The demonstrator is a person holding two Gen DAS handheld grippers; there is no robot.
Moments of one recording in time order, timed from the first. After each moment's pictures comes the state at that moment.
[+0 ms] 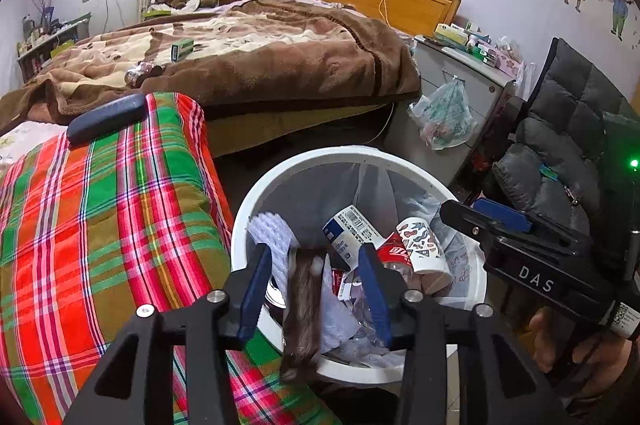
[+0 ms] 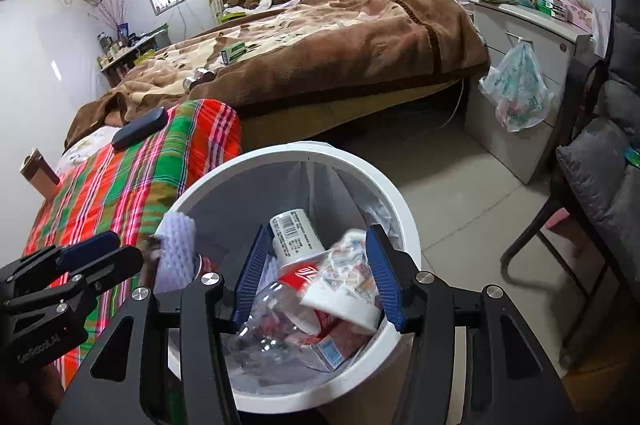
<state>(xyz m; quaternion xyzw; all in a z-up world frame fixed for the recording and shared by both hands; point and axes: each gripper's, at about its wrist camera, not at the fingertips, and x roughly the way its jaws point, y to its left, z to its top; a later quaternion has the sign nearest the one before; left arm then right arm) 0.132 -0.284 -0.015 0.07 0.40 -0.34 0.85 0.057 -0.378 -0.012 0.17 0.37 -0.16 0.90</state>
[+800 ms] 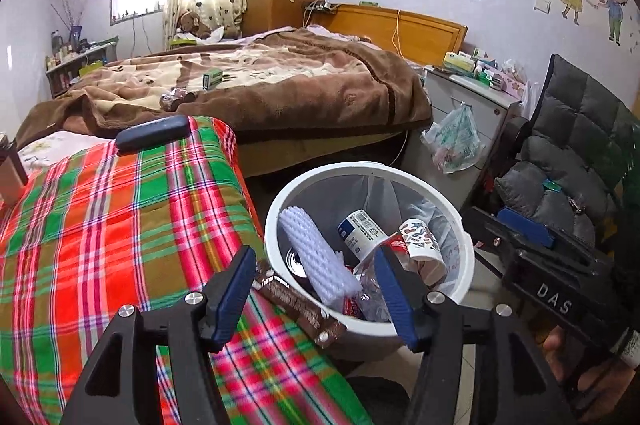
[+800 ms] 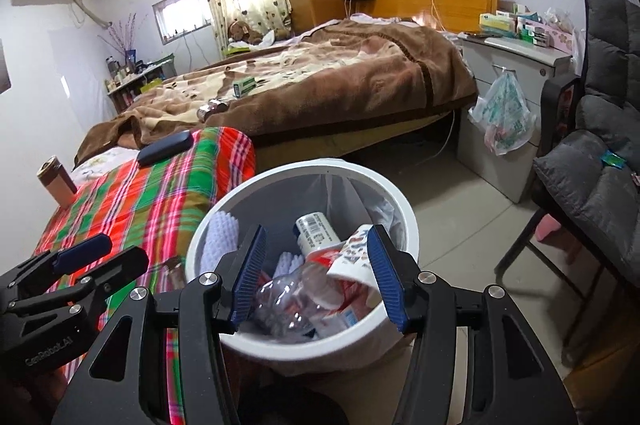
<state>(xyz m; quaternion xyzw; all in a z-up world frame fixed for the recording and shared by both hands) 0.072 -0.237 0.013 0.06 0.34 -0.31 0.89 0.013 -0.337 0.012 0.15 0.30 -0.17 0.93</state>
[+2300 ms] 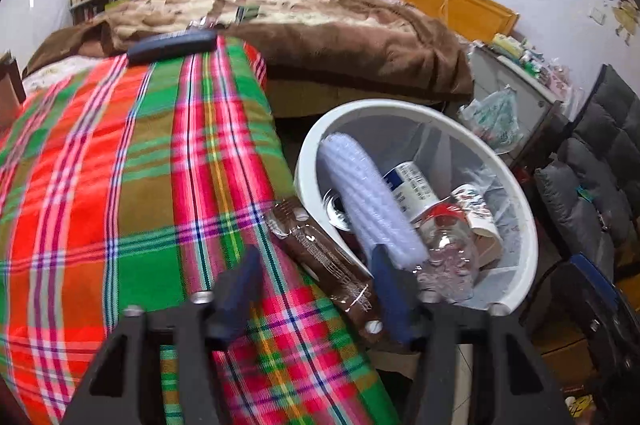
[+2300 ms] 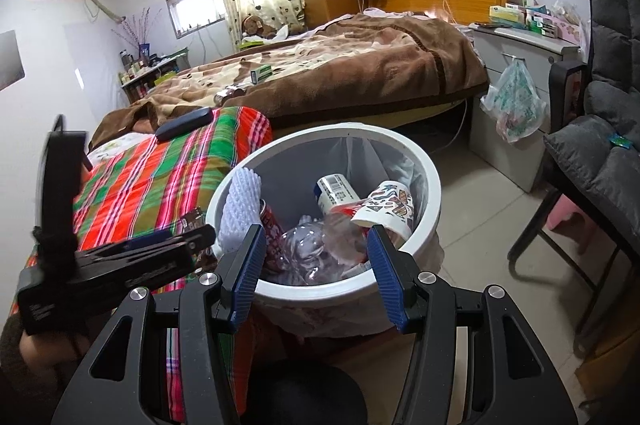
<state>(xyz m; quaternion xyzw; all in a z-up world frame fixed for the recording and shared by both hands) 0.117 -0.239 -0.067 0.02 0.44 -0.25 0.86 -0.001 -0.312 -0.013 0.15 0.30 -0.15 0.93</state>
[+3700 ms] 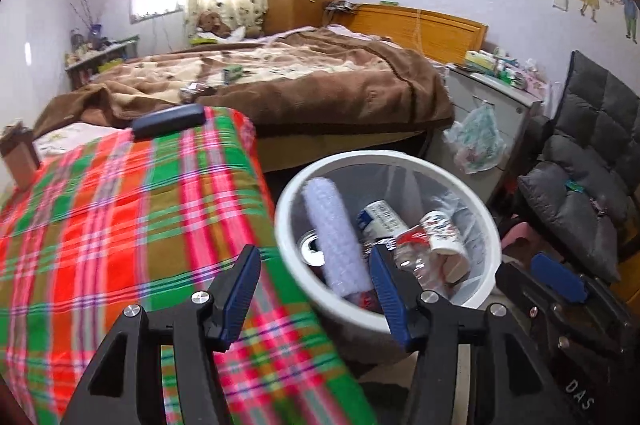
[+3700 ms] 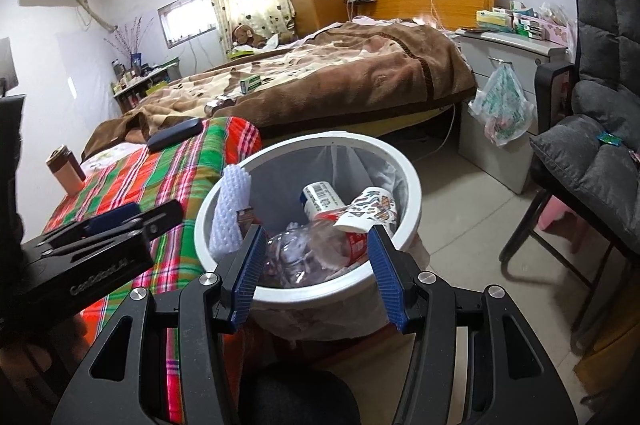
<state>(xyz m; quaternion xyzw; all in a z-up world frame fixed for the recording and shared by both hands) 0.070 -0.240 -0.015 0.06 0.33 -0.26 0.90 -0.009 -0.319 -0.009 0.15 0.29 -0.17 0.93</state>
